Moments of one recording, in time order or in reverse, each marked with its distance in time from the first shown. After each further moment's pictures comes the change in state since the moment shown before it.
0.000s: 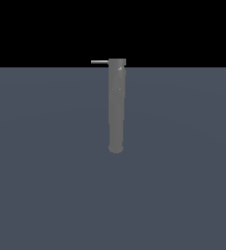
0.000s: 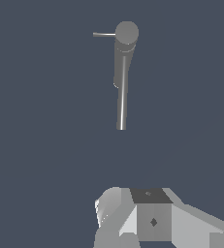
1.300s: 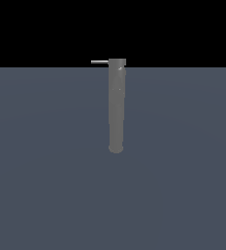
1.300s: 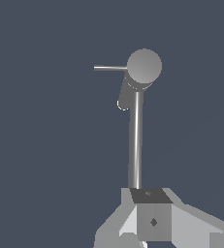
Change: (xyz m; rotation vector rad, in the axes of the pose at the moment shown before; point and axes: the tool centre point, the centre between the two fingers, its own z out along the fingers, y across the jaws) arm 0.109 -0.016 0.083 -0.002 -0.006 0.017
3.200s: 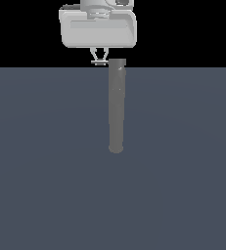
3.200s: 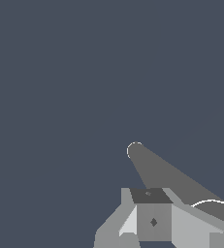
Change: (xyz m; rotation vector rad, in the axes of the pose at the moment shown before) arm 0.159 -0.023 0.115 -0.006 -0.007 0.027
